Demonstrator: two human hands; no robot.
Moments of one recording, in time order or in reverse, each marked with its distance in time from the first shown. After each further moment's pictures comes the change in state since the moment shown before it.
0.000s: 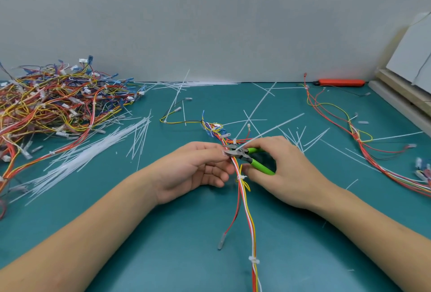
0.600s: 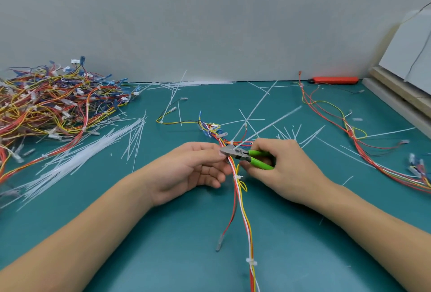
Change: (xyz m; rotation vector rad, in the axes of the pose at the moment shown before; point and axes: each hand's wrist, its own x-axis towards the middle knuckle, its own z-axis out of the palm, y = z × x) left_hand 0.001 -0.002 -0.003 0.009 -0.017 0.001; right_hand 0.002 0.003 -0.001 0.088 0.037 0.019
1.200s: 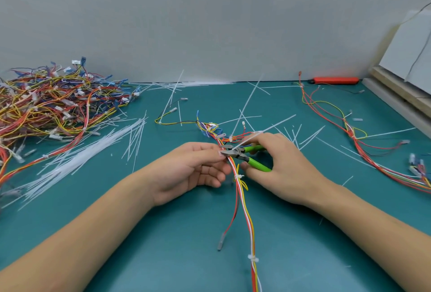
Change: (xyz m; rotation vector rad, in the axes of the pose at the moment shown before) left_hand 0.000 0.000 0.001 0.003 0.018 -0.001; right_hand 0.000 -0.004 -0.001 -0.104 -0.015 0.002
